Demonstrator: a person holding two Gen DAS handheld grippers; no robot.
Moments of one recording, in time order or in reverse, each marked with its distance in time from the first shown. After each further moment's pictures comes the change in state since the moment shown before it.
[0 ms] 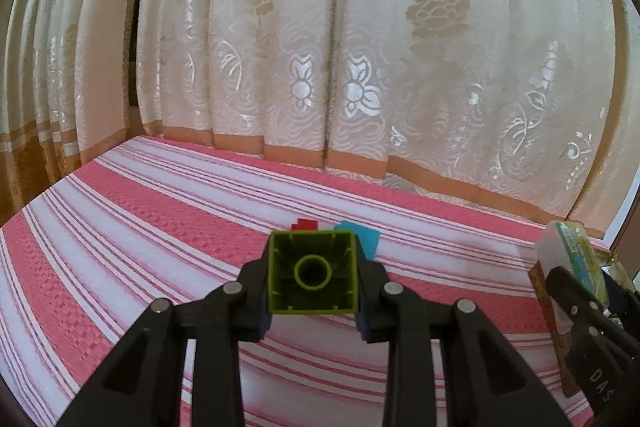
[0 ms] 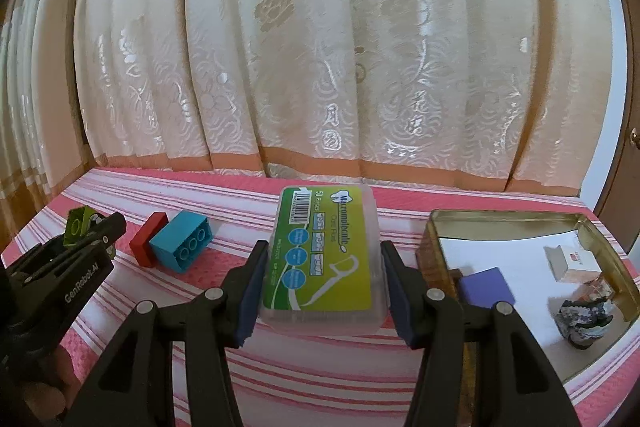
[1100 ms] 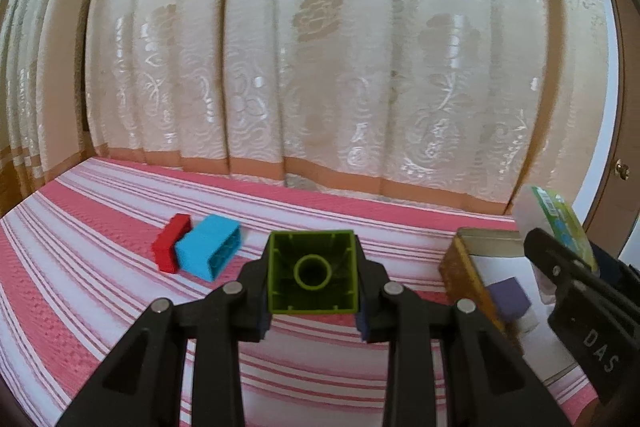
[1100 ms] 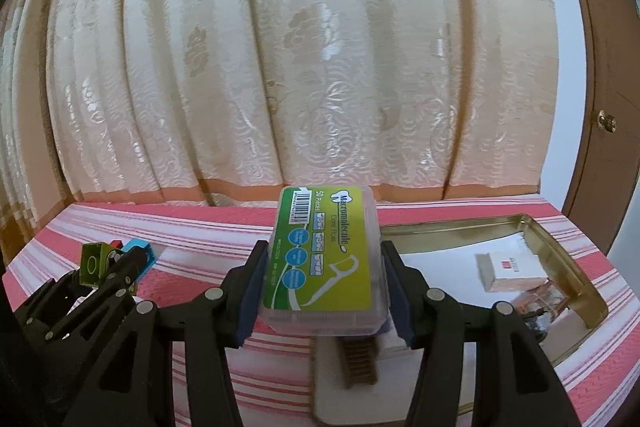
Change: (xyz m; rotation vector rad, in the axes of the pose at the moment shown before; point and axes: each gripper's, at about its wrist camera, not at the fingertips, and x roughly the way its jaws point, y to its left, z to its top) left arm -0.035 -0.119 -0.022 0.070 -0.047 -0.099; right arm -0.032 -0.094 0.001 0.088 -0.070 -0.064
